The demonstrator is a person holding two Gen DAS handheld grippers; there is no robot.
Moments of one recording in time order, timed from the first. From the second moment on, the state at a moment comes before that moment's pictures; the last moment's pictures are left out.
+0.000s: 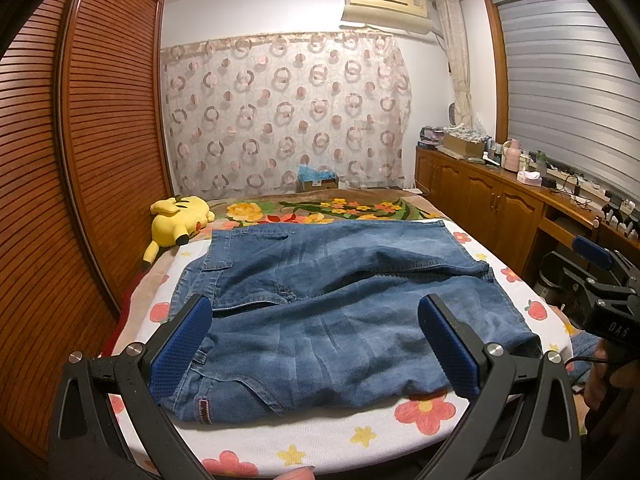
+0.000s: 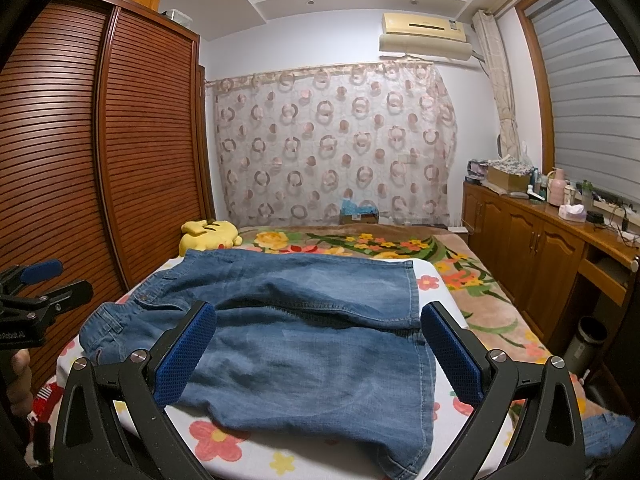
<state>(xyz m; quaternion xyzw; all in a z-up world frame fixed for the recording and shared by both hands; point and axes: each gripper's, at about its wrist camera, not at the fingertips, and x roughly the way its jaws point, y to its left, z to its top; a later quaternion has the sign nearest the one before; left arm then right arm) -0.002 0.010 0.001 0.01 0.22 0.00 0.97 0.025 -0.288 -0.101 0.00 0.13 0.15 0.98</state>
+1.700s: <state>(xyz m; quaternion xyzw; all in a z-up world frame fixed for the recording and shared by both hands) 0.043 0.147 -0.093 0.02 0.30 0.09 0.95 0.048 -0.308 -0.120 -0.03 0.24 0.14 0.96</state>
